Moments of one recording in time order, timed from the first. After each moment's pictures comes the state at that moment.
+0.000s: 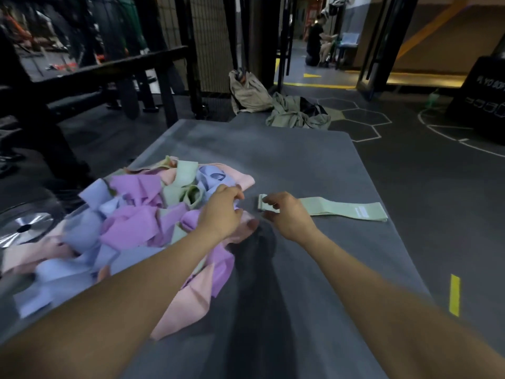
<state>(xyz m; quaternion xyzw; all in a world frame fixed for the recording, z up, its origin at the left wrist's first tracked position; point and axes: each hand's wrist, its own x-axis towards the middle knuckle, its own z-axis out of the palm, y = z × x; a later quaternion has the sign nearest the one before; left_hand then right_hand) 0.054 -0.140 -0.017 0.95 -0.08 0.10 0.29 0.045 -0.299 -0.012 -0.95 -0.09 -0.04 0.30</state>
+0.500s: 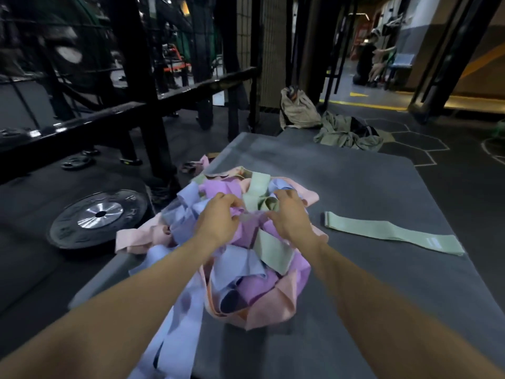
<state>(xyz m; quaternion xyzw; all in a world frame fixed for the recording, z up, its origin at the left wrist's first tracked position) 0.016 0.011 0.006 0.95 0.00 0.13 0.28 0.054 -0.149 0.008 -0.96 -0.10 -0.05 0.25</state>
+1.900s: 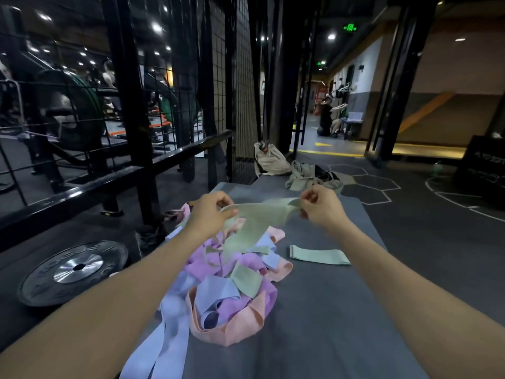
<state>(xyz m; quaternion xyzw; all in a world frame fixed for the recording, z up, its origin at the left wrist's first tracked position) -0.033 -0.027 0.135 0.87 -0.07 0.20 0.45 -0.022 -0.255 0.154 -0.84 -0.02 -0.16 0.51</state>
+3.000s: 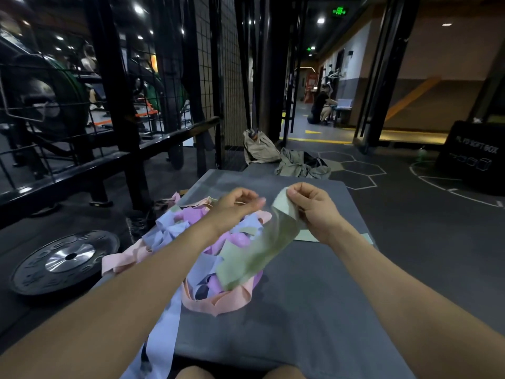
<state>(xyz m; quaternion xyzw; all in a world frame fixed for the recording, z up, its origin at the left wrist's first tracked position) -0.070 -0.079 0.121 0.78 -0.13 0.01 0.61 -0.074 -0.271 0.129 -0.68 -0.11 -0.05 0.72</state>
